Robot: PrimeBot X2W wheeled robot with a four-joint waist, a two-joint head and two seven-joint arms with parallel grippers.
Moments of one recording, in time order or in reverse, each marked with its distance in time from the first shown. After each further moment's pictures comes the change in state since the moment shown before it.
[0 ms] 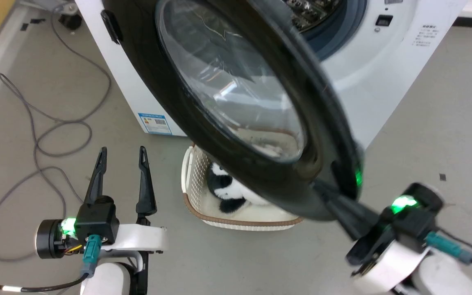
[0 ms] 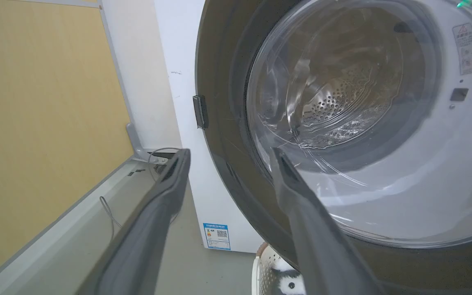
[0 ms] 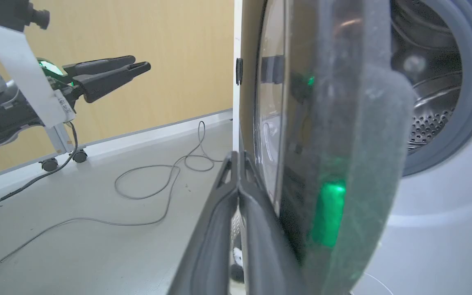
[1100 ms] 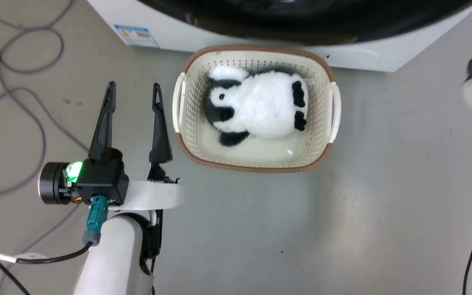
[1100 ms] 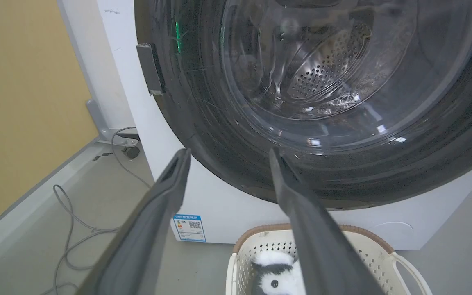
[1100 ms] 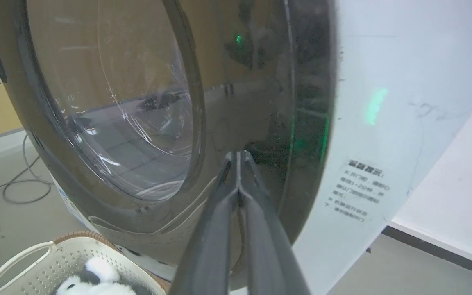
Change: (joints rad) left arm -0.184 -0.017 -0.058 -0.060 0.004 0.002 0.000; right arm -0.553 -0.014 -0.375 0.382 -0.069 0.000 0.000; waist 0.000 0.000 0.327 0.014
